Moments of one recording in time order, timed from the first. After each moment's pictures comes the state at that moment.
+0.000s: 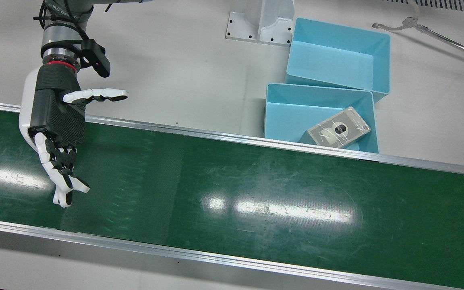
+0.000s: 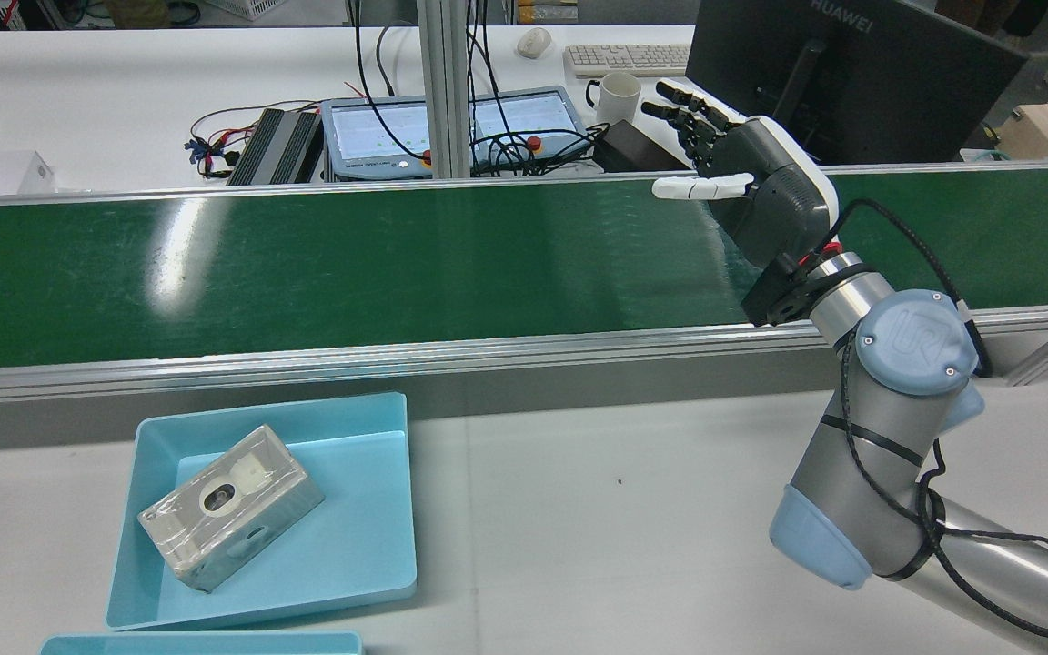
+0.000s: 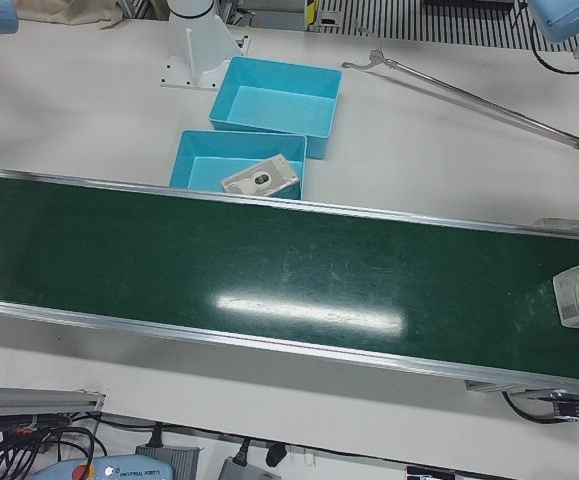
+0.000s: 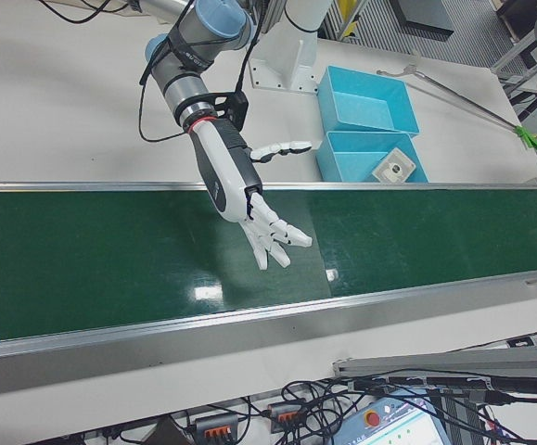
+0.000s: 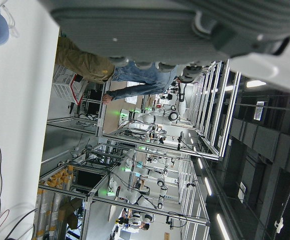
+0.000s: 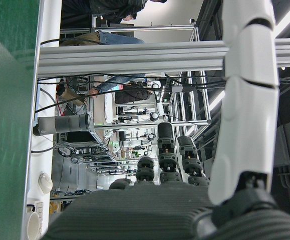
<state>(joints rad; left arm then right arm) -1.80 -1.80 -1.75 0.42 1.92 -0.16 0.80 -1.14 1.91 -3.59 -0.99 -0.11</state>
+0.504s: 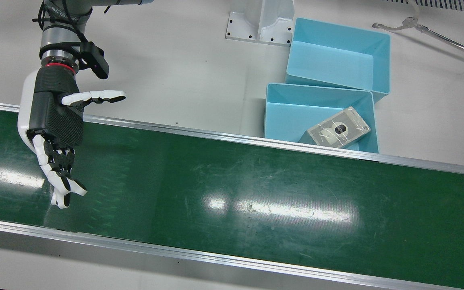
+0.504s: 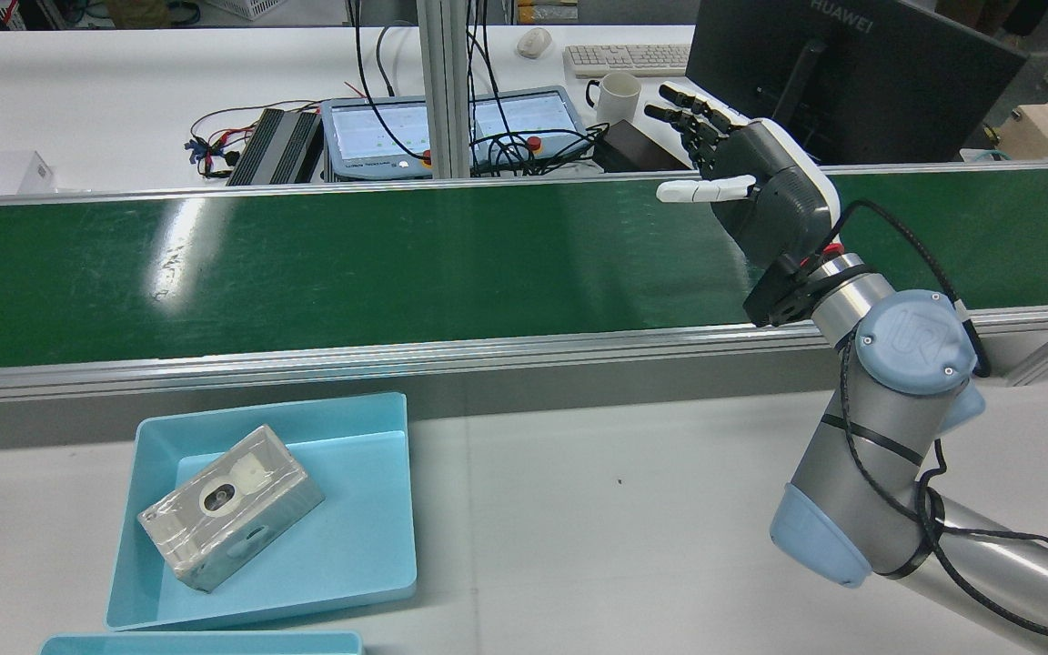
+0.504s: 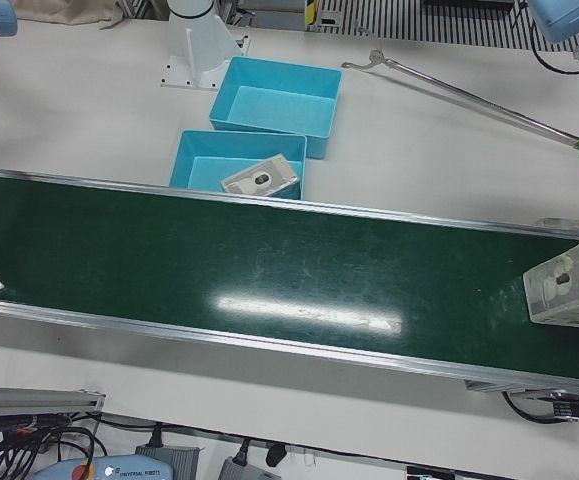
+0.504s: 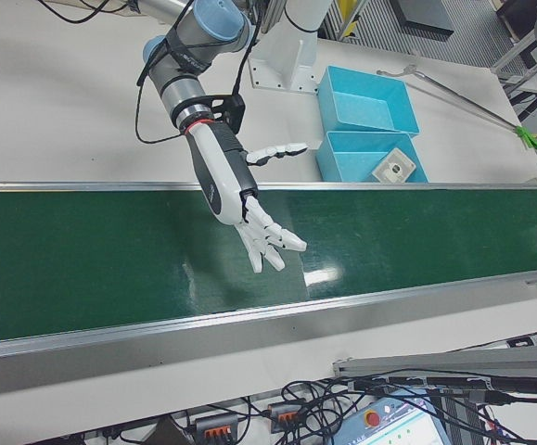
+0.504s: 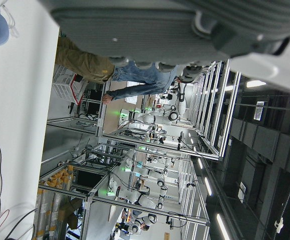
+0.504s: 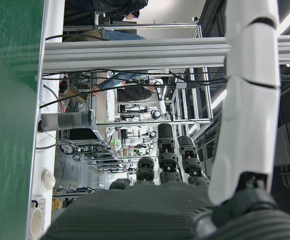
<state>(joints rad) -1.80 -1.80 -1.75 0.42 1.92 -0.16 0.80 -1.14 1.90 -3.59 -0.99 -0.11</state>
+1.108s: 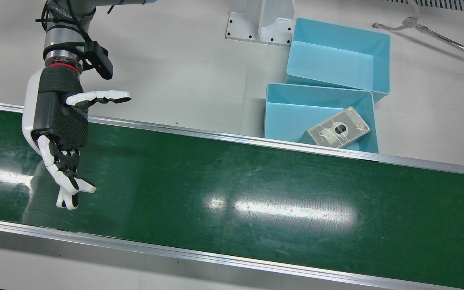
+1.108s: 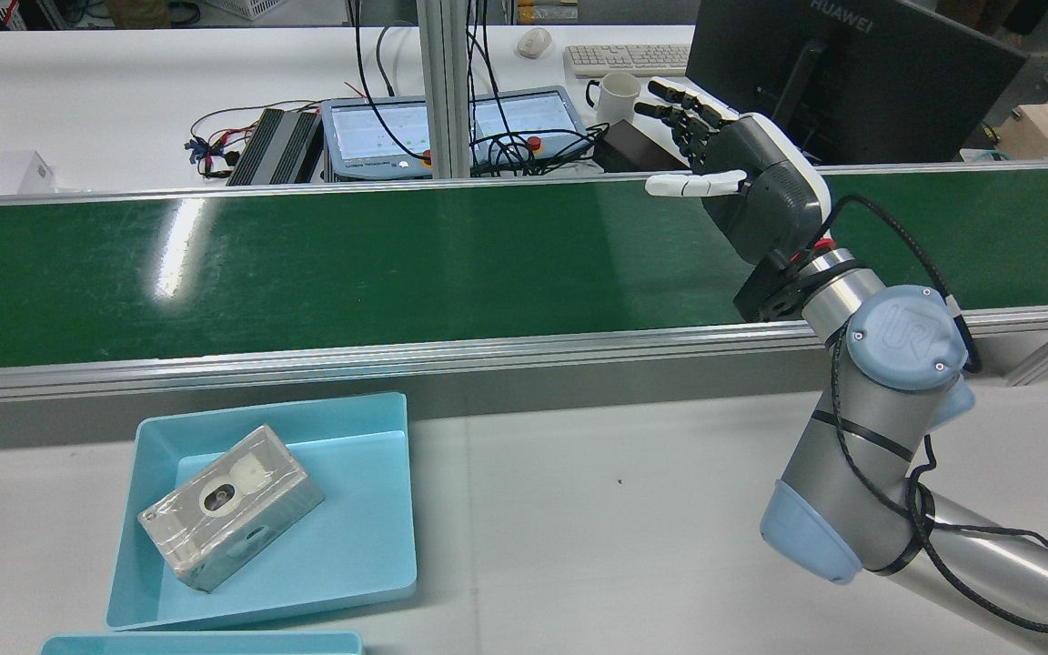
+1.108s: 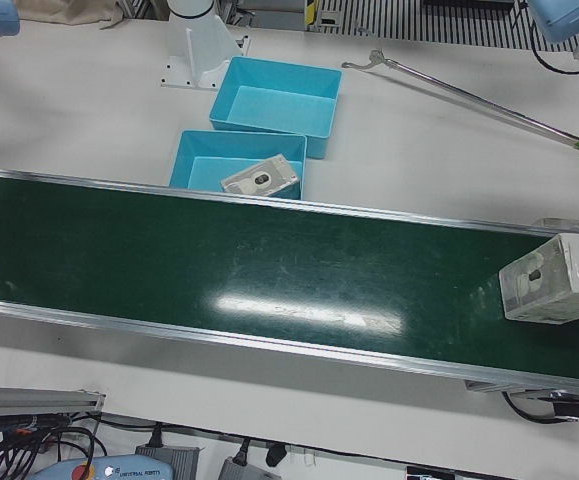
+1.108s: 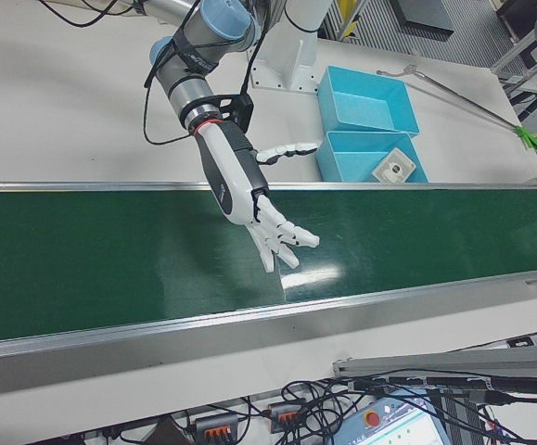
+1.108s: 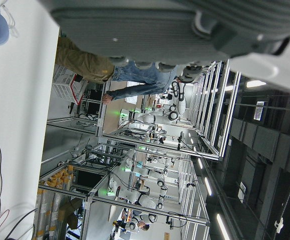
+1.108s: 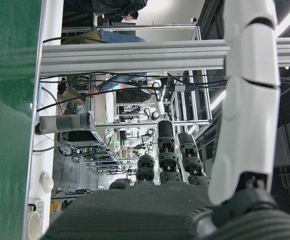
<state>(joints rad) -1.80 -1.80 -1.75 0.42 1.92 -0.16 0.80 -1.12 1.89 -3.59 -0.99 -0.11</state>
